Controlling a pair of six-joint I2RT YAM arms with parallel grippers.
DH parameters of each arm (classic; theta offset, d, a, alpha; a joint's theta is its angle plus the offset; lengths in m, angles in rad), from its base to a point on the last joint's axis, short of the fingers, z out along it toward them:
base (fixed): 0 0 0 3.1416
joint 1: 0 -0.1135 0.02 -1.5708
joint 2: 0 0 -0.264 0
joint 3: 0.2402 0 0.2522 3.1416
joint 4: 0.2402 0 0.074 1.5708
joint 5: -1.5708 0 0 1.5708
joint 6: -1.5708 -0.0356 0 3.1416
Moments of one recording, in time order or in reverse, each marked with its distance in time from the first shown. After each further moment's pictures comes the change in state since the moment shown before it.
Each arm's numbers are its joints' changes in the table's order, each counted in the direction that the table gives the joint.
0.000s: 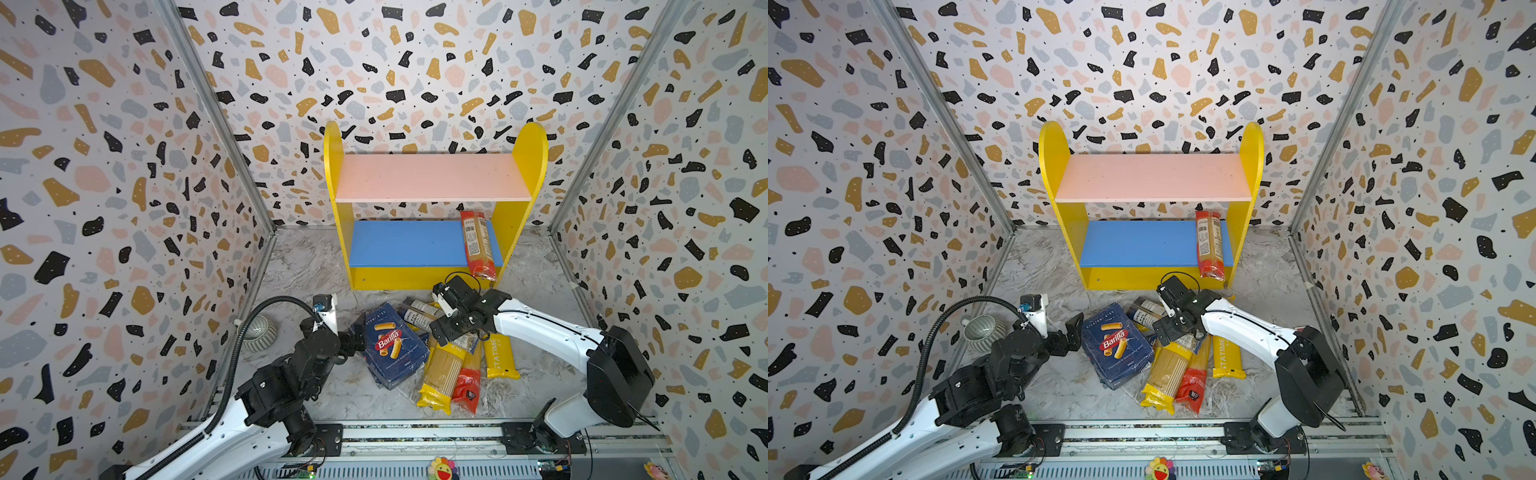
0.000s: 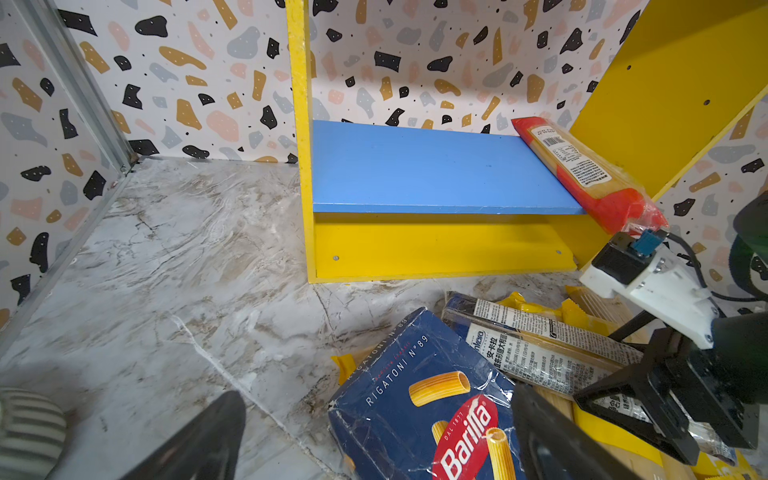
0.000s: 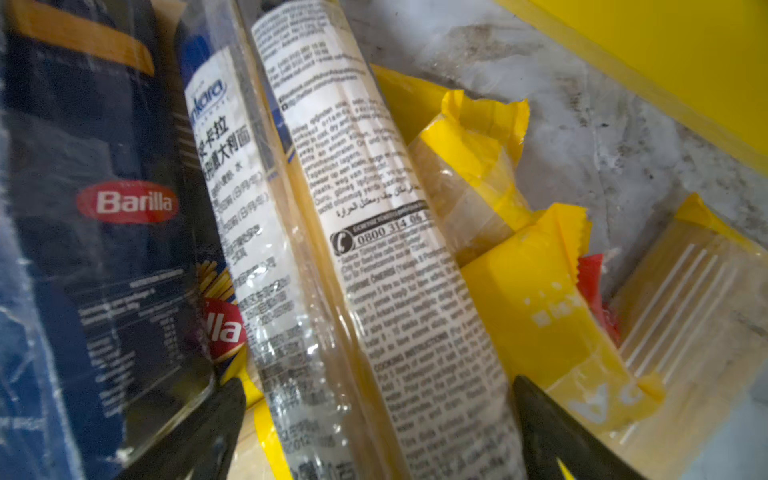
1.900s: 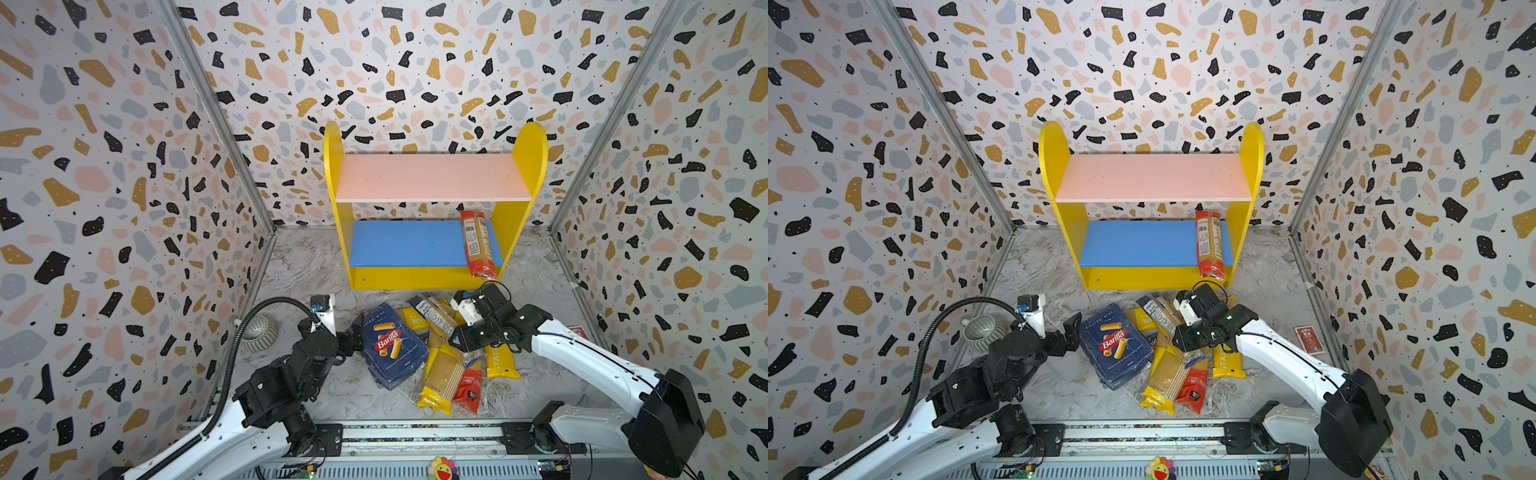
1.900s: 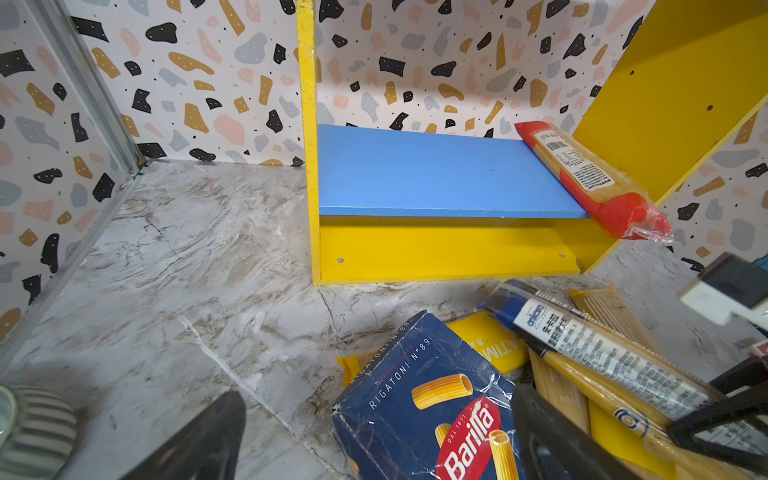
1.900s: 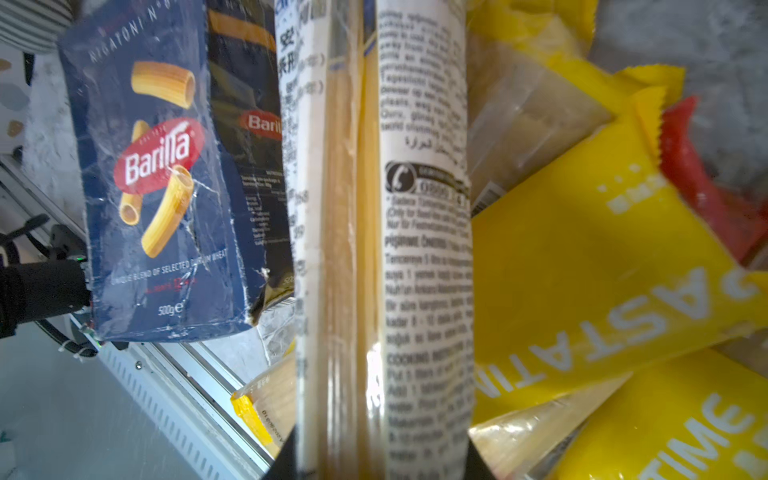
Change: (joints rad) left arm 0.000 0.007 0.010 0.017 0.013 -0.004; right arm 0.121 0.325 -0.199 -0.022 0.323 -0.132
